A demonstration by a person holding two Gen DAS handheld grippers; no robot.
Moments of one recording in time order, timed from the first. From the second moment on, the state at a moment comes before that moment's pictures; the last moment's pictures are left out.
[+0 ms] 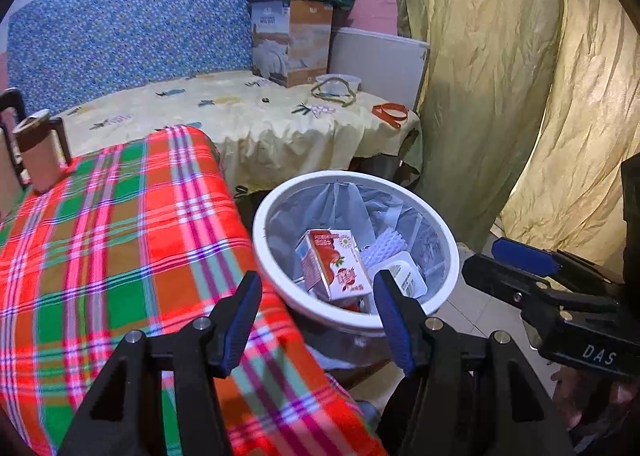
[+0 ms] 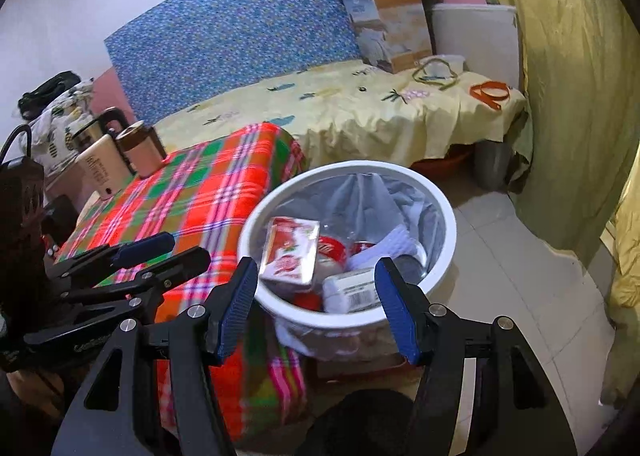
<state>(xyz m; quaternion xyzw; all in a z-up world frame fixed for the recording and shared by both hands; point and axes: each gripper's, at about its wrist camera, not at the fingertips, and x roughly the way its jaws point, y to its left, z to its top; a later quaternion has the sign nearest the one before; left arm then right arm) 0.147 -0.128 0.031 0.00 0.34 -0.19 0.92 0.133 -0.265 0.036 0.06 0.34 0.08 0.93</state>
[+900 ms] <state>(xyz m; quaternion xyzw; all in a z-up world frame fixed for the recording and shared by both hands) 0.073 -0.087 0.029 -0.02 0.32 -0.15 0.93 0.078 -0.238 0.031 0.04 0.33 0.10 0.94</state>
